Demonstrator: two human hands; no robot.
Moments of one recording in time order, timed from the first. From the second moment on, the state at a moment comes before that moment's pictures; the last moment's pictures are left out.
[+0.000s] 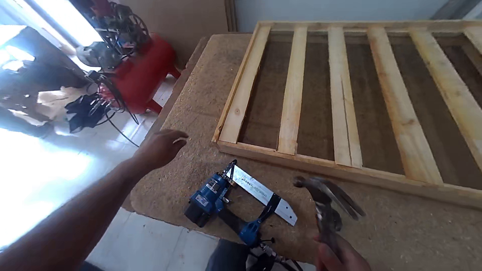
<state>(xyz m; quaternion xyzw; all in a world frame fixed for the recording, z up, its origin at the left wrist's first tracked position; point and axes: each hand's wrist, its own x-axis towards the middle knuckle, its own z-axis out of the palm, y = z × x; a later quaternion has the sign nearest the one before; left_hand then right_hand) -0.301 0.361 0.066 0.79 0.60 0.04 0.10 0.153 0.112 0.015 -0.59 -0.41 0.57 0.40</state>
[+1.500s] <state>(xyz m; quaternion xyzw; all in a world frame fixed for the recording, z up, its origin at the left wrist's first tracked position) -0.130 0.674 -0.078 0.93 -0.15 -0.34 -0.08 -0.160 0.295 -0.045 -0.78 -0.31 0.42 0.35</state>
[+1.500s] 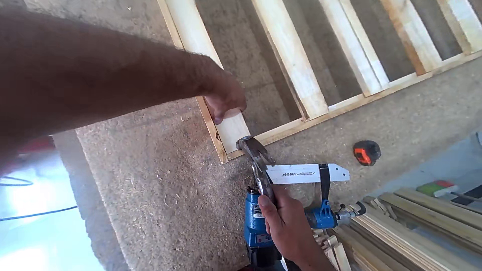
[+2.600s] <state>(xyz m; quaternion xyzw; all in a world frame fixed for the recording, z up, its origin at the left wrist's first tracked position) -0.135 0.658 -0.044 0.93 -0.13 -0.34 -0.06 -0.191 0.319 0.006 -0.78 -0.38 0.25 0.43</state>
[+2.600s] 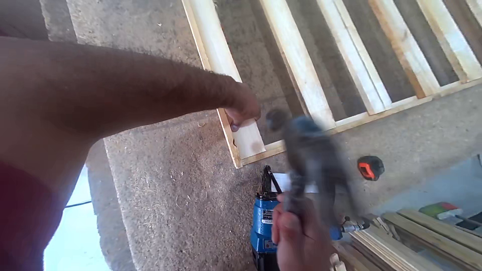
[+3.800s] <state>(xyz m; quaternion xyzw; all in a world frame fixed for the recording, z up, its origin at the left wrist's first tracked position) -0.131 0.656 -0.043 0.92 -0.12 -0.36 -0.04 -0.102 0.487 -0.049 -0.82 -0.37 0.44 0.02</state>
